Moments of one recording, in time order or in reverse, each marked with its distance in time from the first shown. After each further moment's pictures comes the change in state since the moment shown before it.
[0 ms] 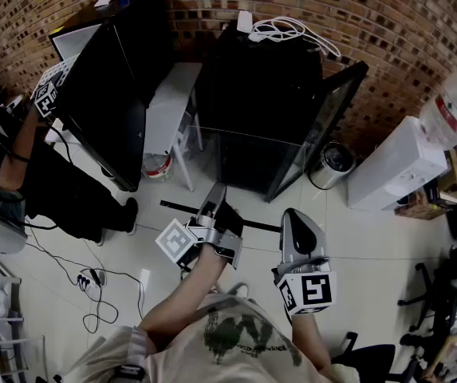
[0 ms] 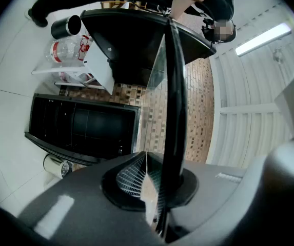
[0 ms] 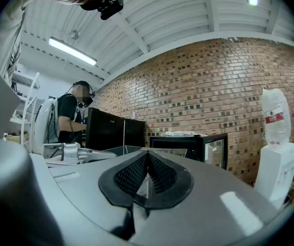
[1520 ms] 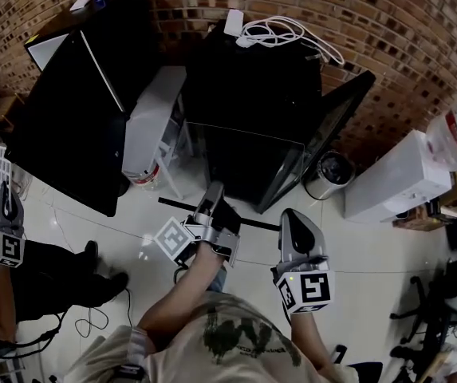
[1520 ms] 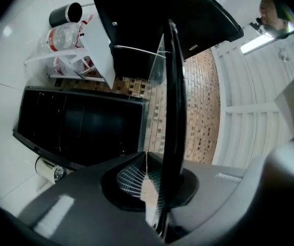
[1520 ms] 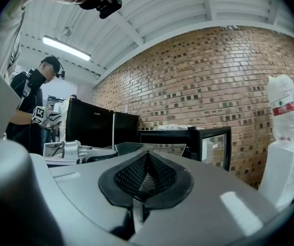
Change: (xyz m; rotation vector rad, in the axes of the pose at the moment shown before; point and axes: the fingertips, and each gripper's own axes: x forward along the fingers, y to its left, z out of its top) left arm 0.119 0.054 0.005 -0.008 -0.011 -0.006; right arm 0.093 -0.094 -0.029 0.014 0.049 0.017
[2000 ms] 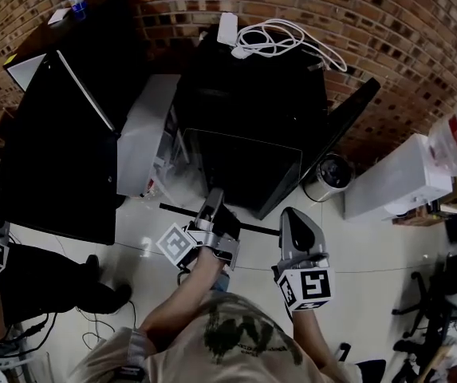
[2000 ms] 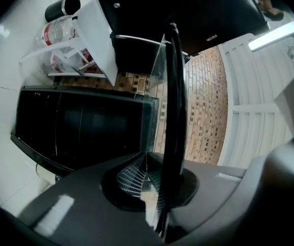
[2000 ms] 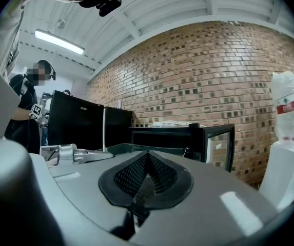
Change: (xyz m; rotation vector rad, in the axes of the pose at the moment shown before) left arm 0.066 0.033 0.038 -0.010 0.036 0.043; right arm 0.084 -0.026 0.000 0.005 0.047 -0.049
